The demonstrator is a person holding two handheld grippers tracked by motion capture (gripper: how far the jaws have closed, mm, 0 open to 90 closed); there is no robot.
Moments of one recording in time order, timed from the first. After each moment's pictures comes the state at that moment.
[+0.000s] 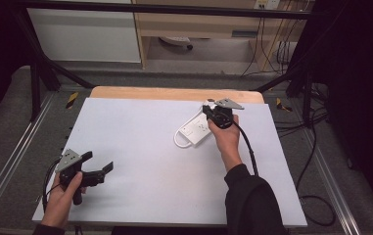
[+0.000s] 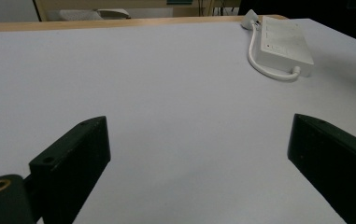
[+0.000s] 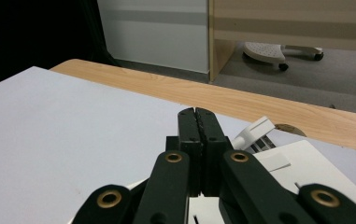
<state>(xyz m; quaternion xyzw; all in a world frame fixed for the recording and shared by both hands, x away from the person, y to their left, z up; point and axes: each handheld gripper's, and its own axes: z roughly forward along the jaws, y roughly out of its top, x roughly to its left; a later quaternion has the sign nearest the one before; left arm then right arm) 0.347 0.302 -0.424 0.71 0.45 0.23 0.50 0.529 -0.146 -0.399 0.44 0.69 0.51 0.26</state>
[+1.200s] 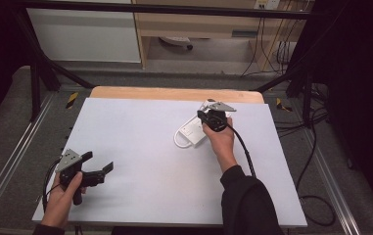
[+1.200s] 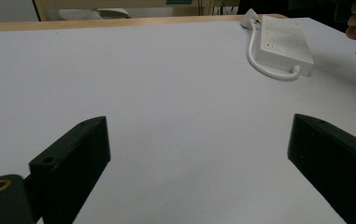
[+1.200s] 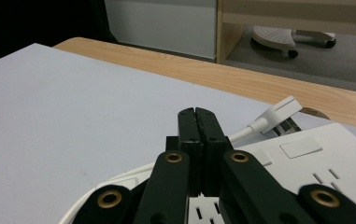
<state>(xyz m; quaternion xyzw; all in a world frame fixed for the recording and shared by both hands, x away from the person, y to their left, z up) 0.347 0.302 -0.424 0.71 0.45 0.23 0.50 0.531 -0.130 -0.416 0.44 0.71 0.49 0.25</state>
